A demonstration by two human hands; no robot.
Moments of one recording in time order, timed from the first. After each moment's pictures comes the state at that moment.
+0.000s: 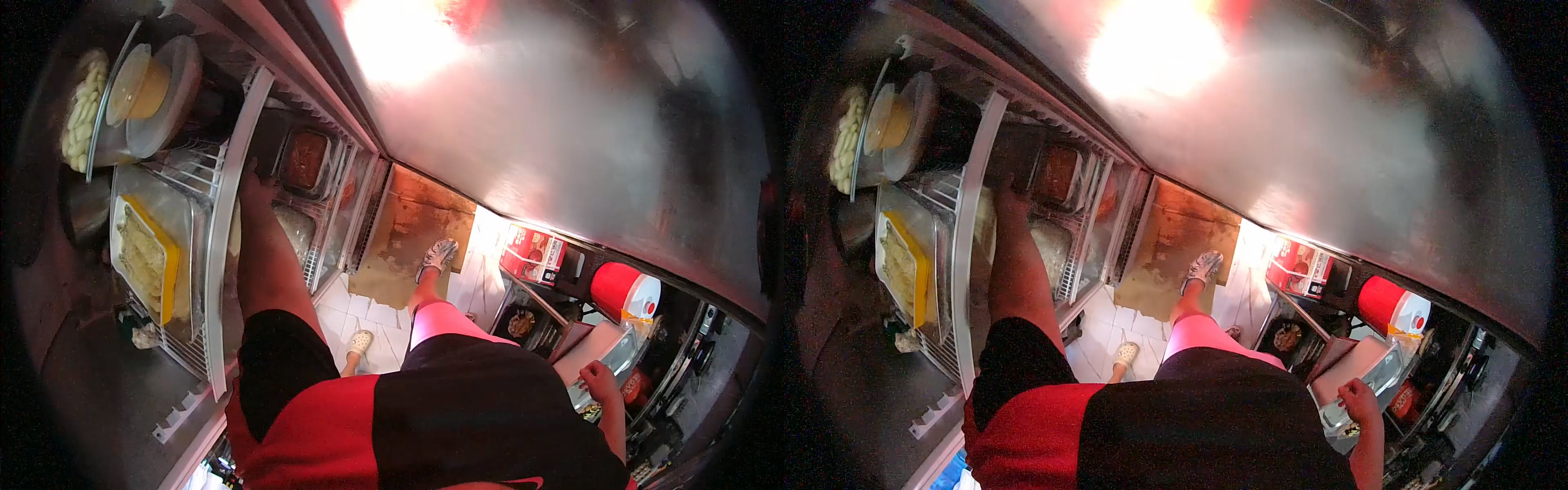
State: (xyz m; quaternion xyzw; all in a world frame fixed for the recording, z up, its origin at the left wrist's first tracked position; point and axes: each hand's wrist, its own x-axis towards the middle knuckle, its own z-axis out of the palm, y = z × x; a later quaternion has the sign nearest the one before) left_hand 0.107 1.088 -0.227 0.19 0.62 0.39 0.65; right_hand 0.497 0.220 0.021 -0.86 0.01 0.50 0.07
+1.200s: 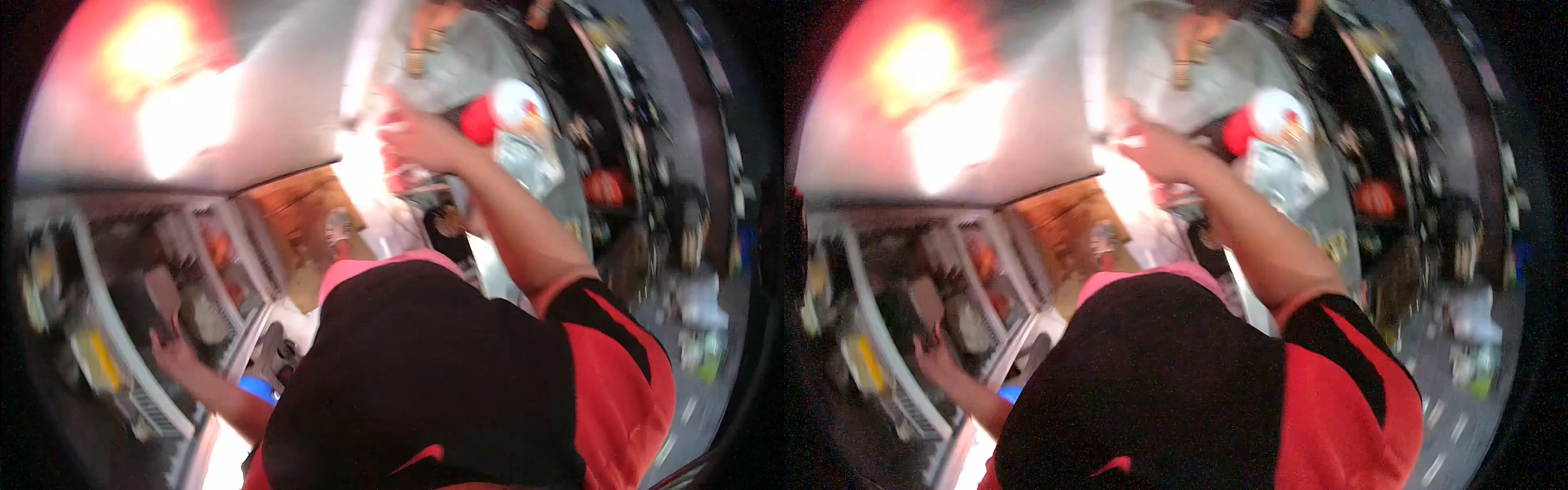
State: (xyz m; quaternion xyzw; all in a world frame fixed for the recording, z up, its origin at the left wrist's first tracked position) left_hand 0.047 0.884 -0.055 0.21 0.47 0.40 0.76; right_hand 0.532 0.374 0.042 -0.87 -0.28 0.22 0.33
